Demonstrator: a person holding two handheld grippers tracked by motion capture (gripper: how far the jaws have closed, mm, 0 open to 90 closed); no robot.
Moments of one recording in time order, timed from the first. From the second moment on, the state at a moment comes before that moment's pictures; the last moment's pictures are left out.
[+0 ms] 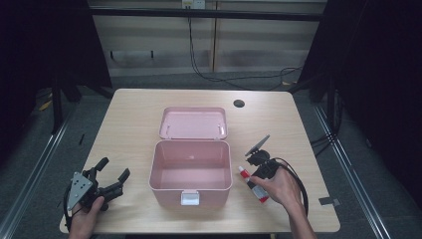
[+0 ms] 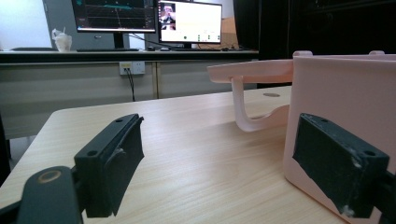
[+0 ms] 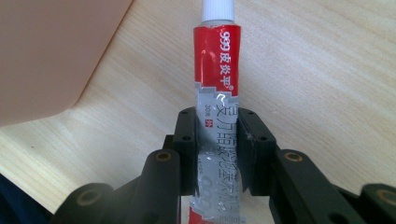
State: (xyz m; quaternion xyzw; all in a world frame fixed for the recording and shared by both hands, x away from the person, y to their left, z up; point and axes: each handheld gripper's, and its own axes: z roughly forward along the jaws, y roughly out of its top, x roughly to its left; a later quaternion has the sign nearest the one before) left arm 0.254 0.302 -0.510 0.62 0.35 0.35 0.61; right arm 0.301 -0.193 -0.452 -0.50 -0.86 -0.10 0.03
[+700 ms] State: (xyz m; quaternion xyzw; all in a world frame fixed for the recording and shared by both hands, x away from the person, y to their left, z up) left arm 0.254 0.302 -0.510 0.62 0.36 0.34 0.61; right arm 0.295 -0.213 -0.432 -0.52 -0.84 -0.16 0.02
